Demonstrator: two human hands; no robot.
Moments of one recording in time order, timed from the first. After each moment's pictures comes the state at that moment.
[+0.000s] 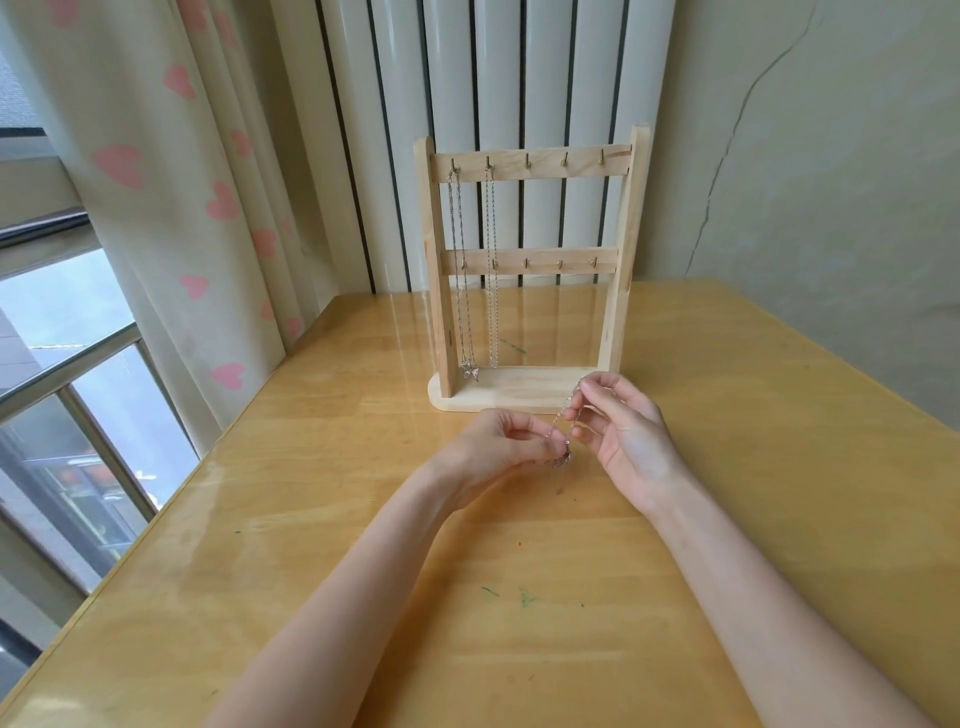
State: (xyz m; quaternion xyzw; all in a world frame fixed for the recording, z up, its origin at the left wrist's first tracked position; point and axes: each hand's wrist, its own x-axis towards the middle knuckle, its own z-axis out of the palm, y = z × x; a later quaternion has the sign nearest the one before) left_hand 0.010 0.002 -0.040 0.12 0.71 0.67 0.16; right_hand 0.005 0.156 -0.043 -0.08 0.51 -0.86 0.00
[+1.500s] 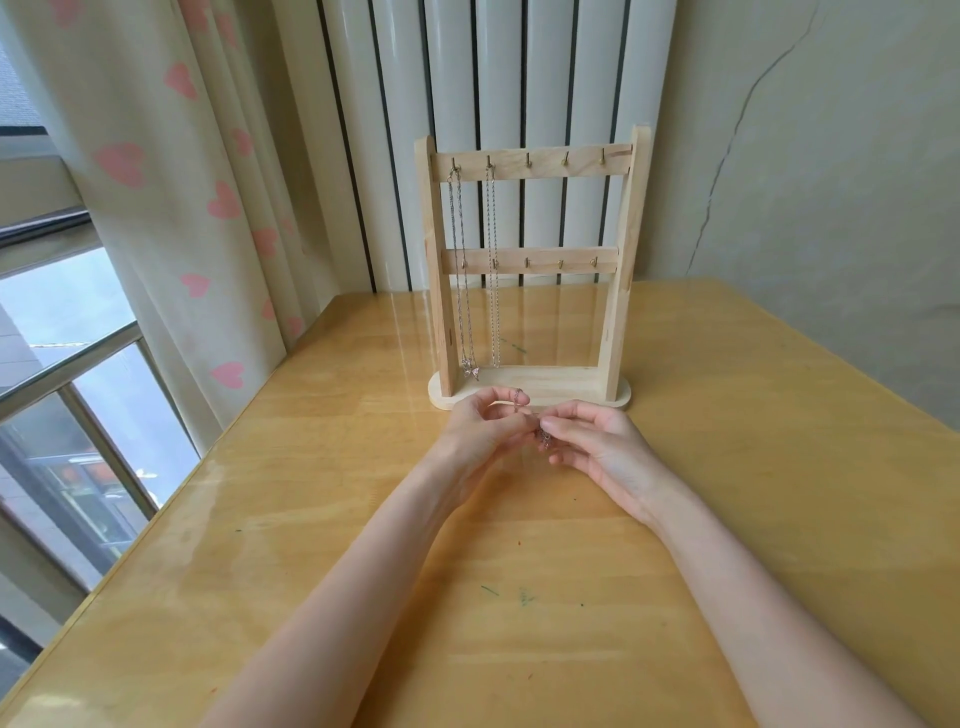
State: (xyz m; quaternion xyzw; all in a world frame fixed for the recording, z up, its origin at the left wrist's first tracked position) left_hand 0.004 -0.002 -0.043 0.05 0.62 0.78 0.07; right_hand 0.005 0.151 -0.053 -0.10 0.63 -0.77 0.09
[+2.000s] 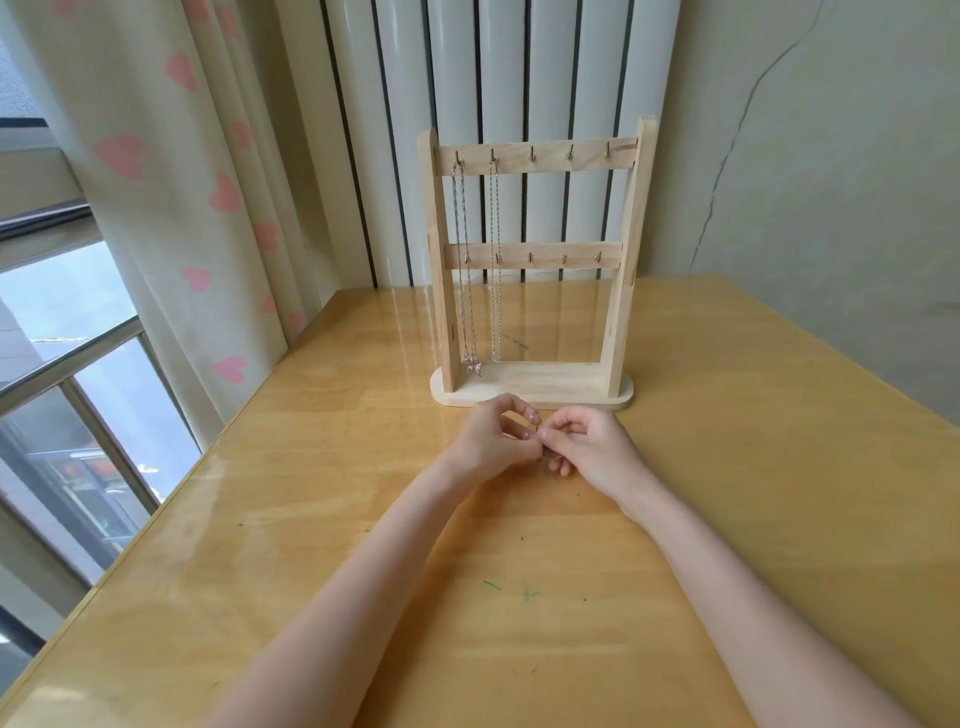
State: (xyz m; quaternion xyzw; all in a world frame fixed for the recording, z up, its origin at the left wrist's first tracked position) left_hand 0.002 -0.001 -0.050 0.09 0.81 0.58 0.03; right_hand 0.005 0.140 -0.058 -0.09 0.79 -0.61 0.01
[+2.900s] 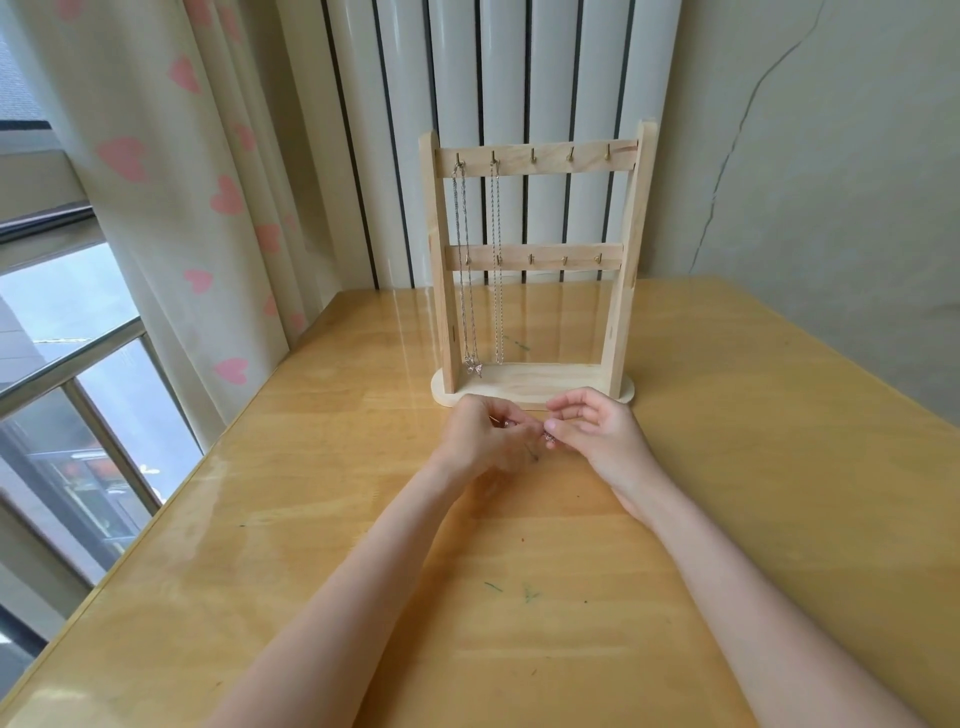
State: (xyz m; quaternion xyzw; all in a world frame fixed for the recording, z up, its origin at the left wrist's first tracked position) left_hand -0.001 -0.006 -0.050 0.08 0.82 0.57 -0.02; right_hand 0.003 0.147 -0.057 -0.10 0.73 -0.68 -0.02
